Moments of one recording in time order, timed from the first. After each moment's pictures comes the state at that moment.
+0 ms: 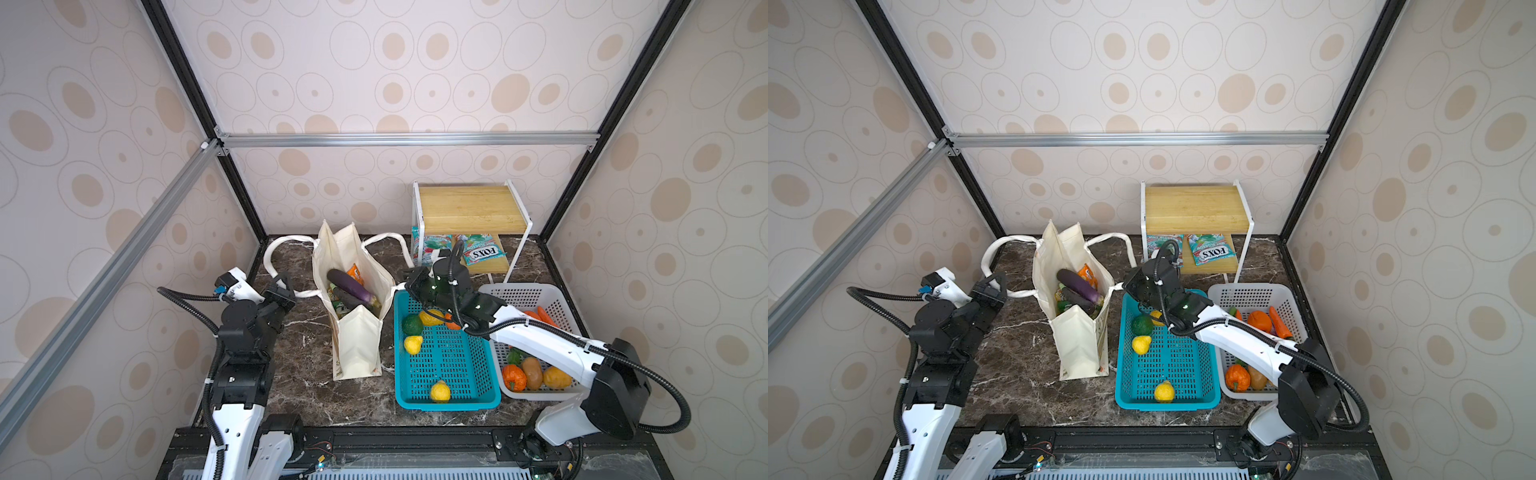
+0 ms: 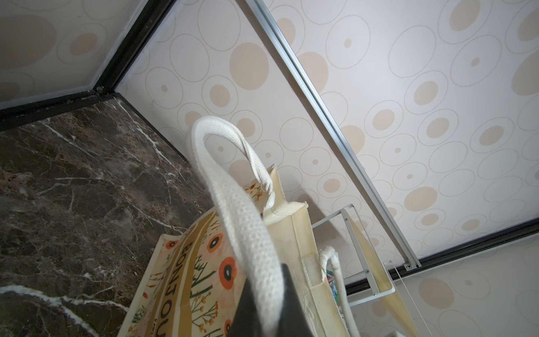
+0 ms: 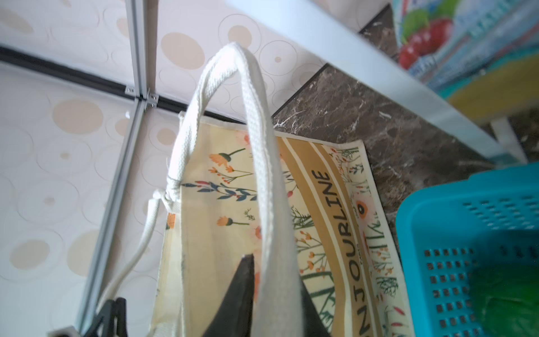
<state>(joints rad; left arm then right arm) 0.02 0.65 0.80 -0.21 0.05 -0.88 0.79 1.50 1.25 -0.11 0.03 1.08</state>
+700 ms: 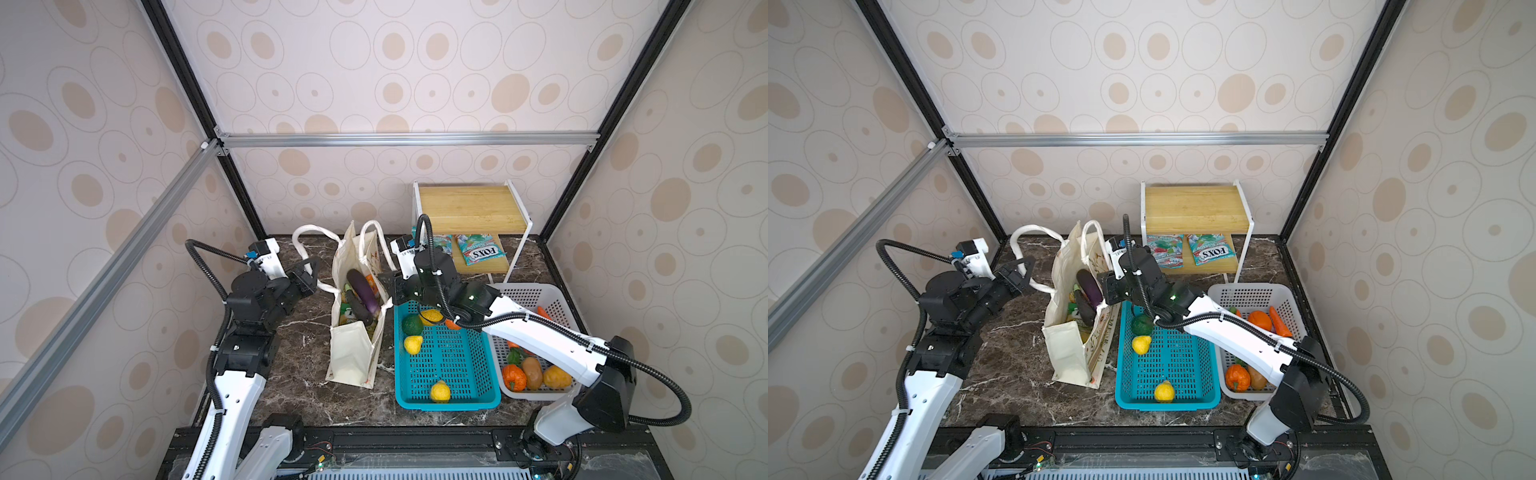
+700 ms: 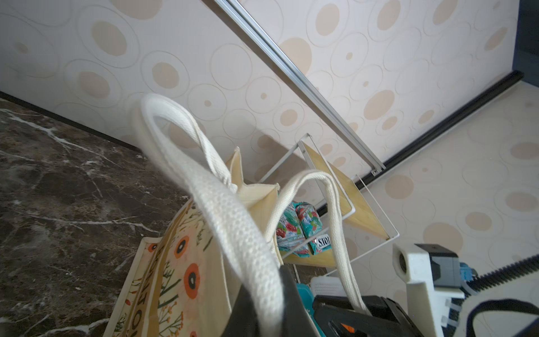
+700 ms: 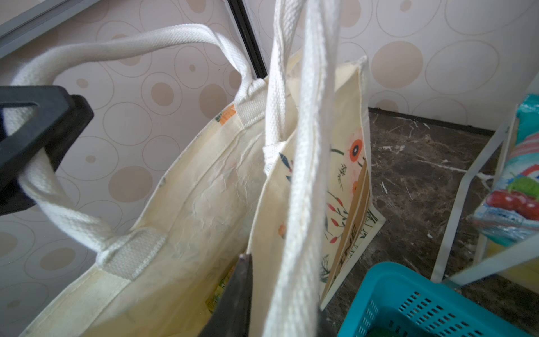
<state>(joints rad) -0.13 0.85 0.96 -0.21 0.31 -0.69 0.89 1.56 1.45 -0.29 0.01 0.36</state>
